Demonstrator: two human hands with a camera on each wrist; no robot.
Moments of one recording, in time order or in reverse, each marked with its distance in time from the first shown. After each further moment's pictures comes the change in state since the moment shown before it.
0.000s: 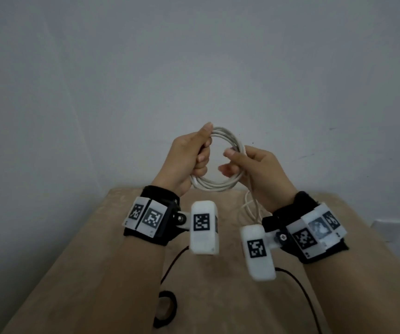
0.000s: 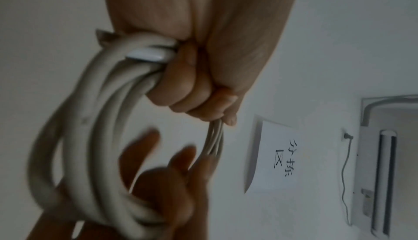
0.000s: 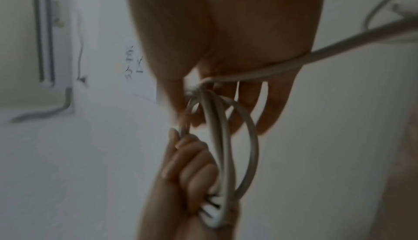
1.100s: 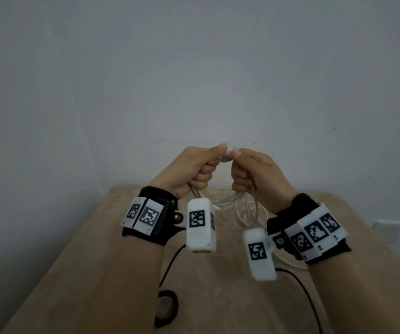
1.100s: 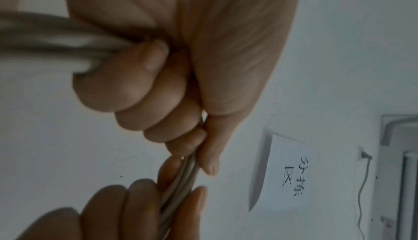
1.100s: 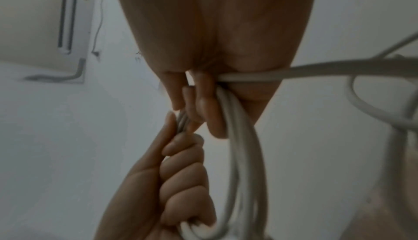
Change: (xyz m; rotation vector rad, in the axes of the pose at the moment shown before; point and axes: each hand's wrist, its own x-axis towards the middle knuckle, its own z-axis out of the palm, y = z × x) left_hand -0.002 -0.005 -0.008 0.139 -0.178 -0.199; right_hand 0.004 0.010 -0.004 0.027 -0.111 0.016
